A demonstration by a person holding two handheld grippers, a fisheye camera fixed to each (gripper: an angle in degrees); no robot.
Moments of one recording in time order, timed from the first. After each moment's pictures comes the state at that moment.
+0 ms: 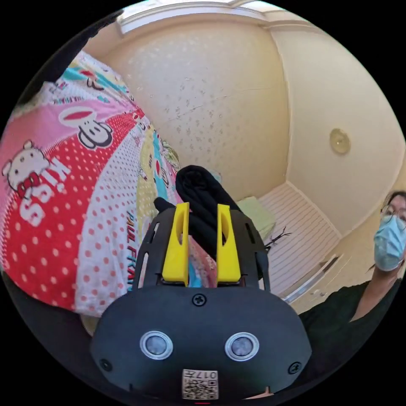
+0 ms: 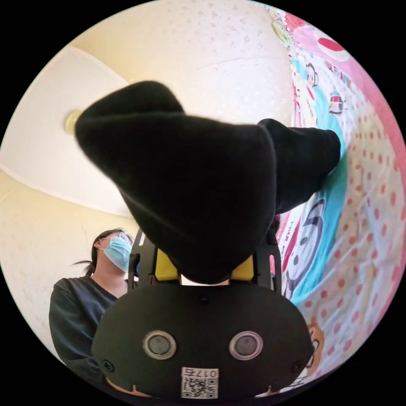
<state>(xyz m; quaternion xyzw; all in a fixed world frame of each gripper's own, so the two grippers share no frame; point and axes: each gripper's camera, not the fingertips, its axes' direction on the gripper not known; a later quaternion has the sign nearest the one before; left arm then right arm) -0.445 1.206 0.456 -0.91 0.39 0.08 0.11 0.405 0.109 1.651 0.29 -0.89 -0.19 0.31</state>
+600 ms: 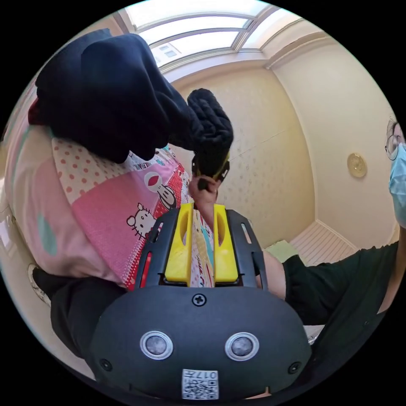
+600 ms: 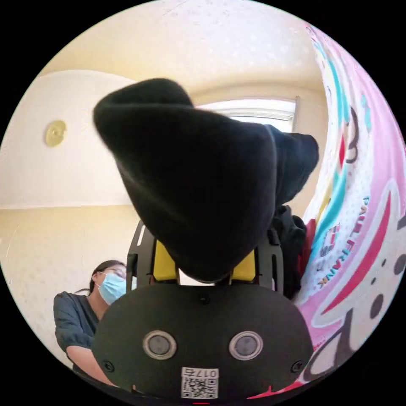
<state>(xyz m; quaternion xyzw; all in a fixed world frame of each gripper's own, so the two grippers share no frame) -0.474 1.209 0.596 -0.88 0.36 0.11 0.30 0.003 -0.070 1.397 0.18 -0.89 -0.32 0.26</state>
